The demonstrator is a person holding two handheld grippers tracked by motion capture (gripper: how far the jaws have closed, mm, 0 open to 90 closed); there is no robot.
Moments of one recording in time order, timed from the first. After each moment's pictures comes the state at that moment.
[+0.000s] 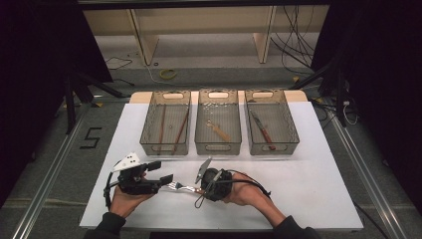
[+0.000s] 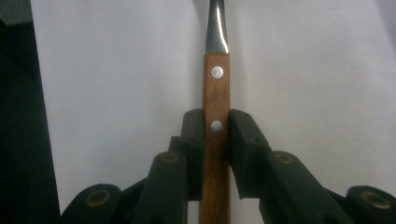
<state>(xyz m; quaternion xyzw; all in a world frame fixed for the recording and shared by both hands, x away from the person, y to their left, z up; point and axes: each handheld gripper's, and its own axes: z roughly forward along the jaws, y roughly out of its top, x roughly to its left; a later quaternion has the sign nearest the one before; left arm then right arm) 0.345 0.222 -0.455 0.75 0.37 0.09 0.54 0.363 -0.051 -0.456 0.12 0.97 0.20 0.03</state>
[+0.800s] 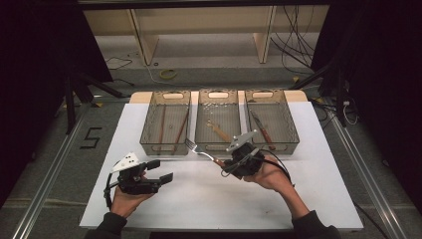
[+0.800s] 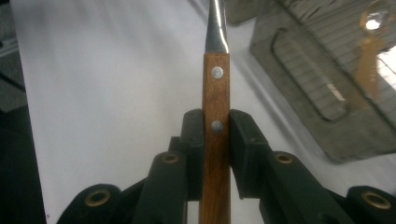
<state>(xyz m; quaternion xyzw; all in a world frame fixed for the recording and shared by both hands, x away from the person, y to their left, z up) 0.345 0.221 -0.457 0.74 0.37 0.10 0.55 0.393 -0.130 -0.403 0.23 0.91 0.33 0.06</state>
